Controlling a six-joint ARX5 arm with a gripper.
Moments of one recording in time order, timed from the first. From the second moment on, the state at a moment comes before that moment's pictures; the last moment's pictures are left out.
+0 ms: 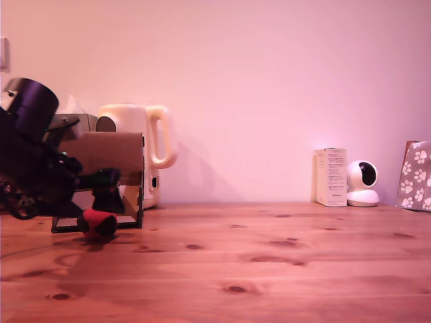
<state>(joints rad) -0.21 1.91 0.83 0.54 0.15 -0.08</state>
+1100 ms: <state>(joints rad) -0.21 1.53 0.89 0.10 0.24 -0.08</state>
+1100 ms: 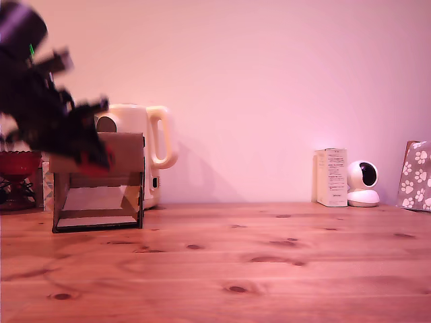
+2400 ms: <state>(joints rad) -0.17 1.80 1.40 0.14 0.19 -0.01</state>
